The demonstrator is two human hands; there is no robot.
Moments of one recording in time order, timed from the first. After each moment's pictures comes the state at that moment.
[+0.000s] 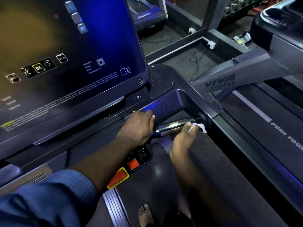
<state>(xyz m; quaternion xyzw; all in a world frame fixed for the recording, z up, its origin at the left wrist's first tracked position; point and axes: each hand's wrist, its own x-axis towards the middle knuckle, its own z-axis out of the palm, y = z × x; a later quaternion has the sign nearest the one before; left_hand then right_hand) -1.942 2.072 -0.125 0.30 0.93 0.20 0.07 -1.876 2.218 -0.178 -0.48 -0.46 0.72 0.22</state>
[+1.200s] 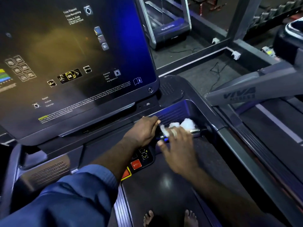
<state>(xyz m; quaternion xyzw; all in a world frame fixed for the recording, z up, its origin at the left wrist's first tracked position) -1.941 2.076 -0.111 0.28 0.93 0.23 0.09 -1.834 2.237 -0.161 -0.02 -0.98 0.19 0.06</state>
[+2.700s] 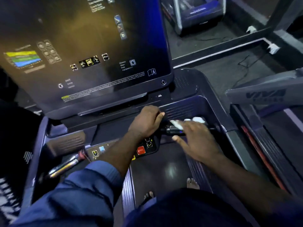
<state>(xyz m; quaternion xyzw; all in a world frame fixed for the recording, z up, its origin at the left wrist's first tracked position) -1.923 2.072 -0.105 0.14 0.96 0.21 0.07 -1.859 2.312 -0.156 0.19 -0.97 0.15 0.00</state>
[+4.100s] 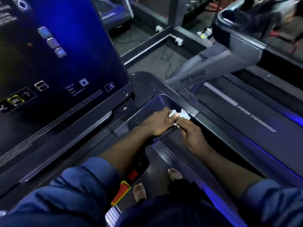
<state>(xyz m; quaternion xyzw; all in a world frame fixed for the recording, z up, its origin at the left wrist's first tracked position) -1.976 2.176 -0.121 0.39 0.83 0.26 0.31 -1.835 2.315 -0.164 -0.08 -0.93 0.32 0.17</state>
